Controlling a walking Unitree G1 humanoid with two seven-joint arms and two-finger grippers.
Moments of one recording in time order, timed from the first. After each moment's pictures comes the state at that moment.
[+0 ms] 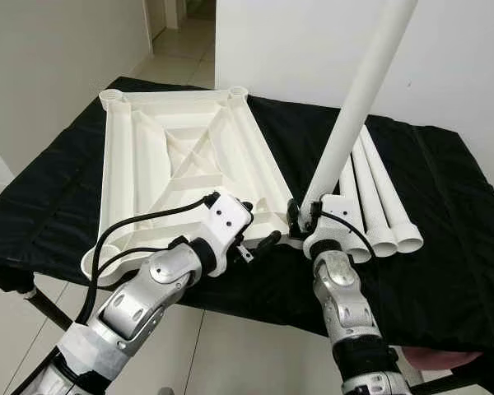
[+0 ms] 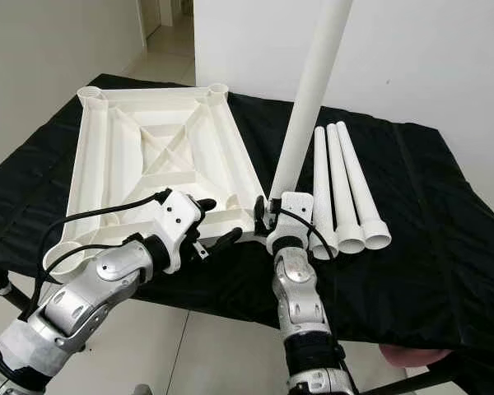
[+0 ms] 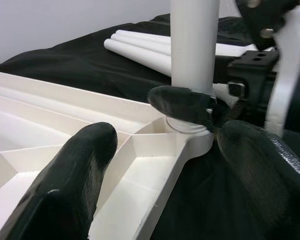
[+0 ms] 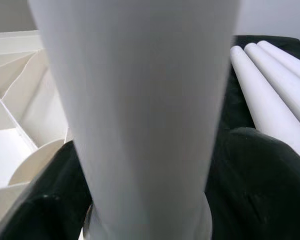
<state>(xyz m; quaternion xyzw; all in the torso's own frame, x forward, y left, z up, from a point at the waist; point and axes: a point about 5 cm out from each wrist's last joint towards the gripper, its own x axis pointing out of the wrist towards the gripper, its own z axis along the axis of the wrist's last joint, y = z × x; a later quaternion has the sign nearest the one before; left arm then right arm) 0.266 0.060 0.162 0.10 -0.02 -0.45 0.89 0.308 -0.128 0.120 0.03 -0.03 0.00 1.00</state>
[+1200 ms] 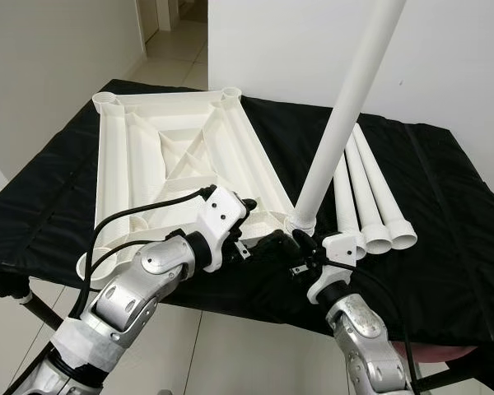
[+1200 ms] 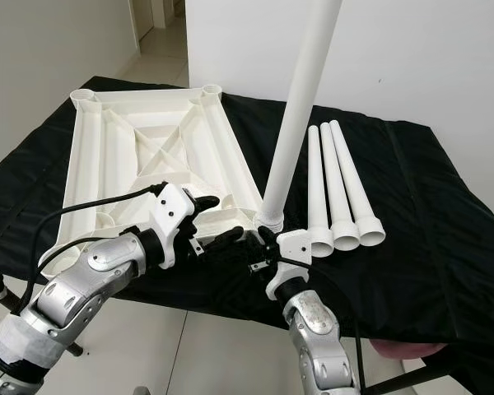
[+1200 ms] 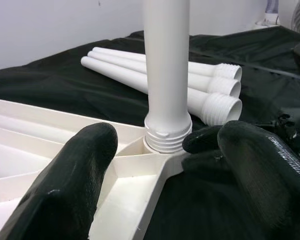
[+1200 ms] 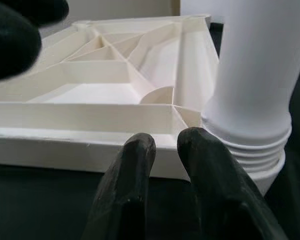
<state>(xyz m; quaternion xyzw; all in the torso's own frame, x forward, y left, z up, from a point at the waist) 0.270 0.066 0.174 0.08 -0.03 -0.49 0.87 0.255 -0.123 0.112 0.02 -0.02 0.22 0.98</state>
